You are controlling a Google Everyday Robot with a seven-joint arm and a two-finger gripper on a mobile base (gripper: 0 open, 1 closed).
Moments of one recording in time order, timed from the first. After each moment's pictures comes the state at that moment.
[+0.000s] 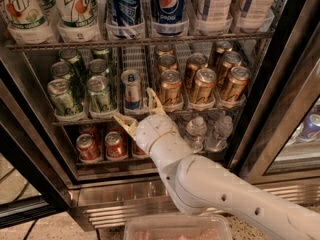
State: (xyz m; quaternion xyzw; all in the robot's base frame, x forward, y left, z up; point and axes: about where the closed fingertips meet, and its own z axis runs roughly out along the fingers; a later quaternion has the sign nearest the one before) arm 0.552 0.047 0.844 -0.28 0.64 0.07 0.71
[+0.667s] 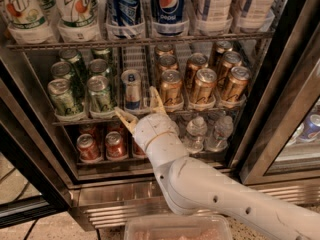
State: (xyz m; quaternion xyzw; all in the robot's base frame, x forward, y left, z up) arm 0.563 0.041 0.843 -0.25 0.64 0.04 0.72
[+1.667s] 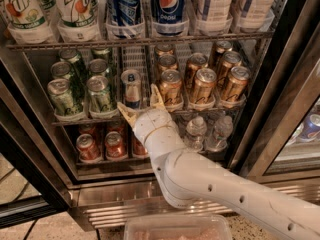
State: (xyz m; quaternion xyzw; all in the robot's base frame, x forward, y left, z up) arm 0.582 0.038 0.838 -0.23 0.66 0.03 0.71
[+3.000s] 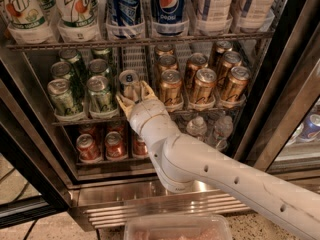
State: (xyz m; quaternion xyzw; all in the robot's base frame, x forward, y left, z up) arm 0.604 0.055 0.846 -0.25 0.66 0.05 0.71
